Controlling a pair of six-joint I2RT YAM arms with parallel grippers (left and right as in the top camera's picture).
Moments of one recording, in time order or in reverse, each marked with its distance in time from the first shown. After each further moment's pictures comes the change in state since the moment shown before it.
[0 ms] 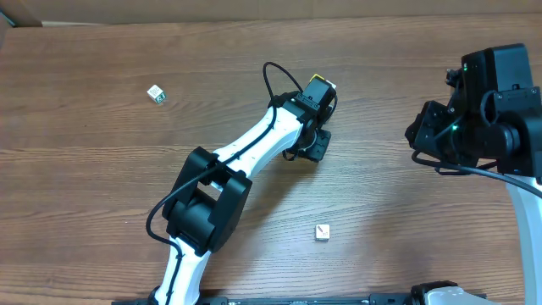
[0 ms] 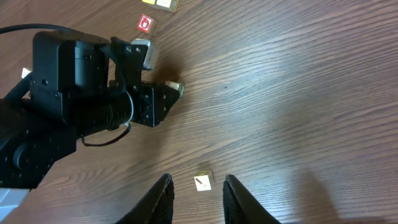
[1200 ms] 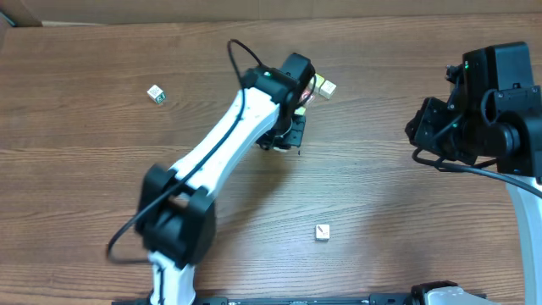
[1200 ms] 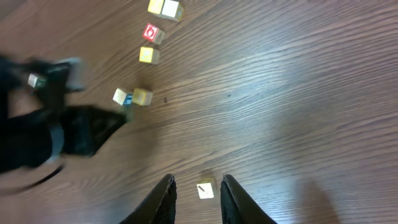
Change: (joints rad) left arm 0.077 -0.145 0.144 -0.400 -0.106 -0.083; right arm 0.000 0.000 0.000 0.034 0.003 0.001
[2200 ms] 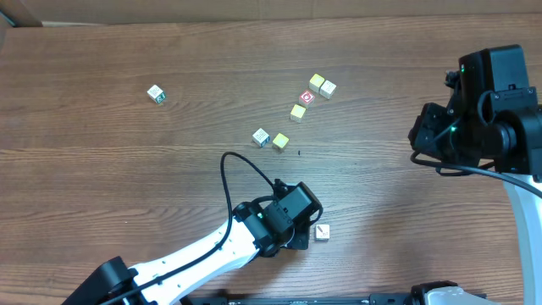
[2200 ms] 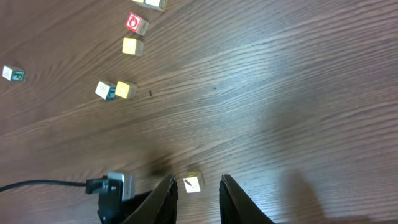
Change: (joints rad) left arm -0.384 -0.580 -1.022 0.674 0.027 -0.505; right arm 0.000 0.000 -0.020 -0.031 0.032 -0.022
